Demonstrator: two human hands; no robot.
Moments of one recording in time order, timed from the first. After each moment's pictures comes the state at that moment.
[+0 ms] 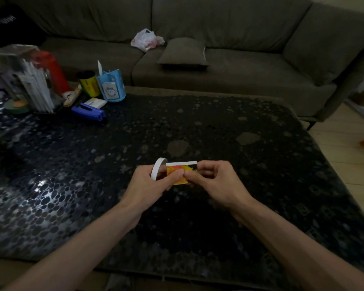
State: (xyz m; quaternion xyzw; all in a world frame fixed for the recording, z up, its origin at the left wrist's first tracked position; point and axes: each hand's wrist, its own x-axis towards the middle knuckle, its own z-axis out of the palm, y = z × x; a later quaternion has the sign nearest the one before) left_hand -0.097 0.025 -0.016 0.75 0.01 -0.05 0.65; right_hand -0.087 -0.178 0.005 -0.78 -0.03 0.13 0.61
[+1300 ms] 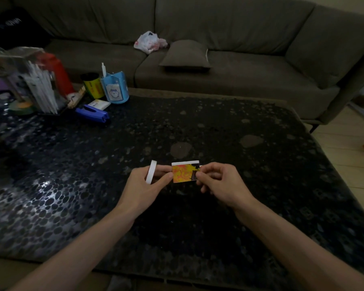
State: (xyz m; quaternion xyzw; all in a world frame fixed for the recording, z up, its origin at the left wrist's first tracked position) left_hand -0.092 0.040 -0.025 0.79 -0.02 0.01 0.61; right_hand -0.076 -0.177 -0.004 -0.82 0.07 0.12 0.56
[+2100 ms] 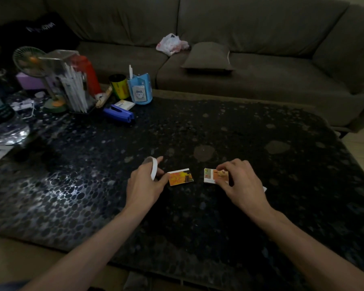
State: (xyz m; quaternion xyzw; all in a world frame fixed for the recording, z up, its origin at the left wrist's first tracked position) left_hand -0.078 0.088 -0.036 0.90 0.10 0.10 0.41; right_hand -0.052 -0.165 -0.030 -0.98 -0.07 -0.05 0.16
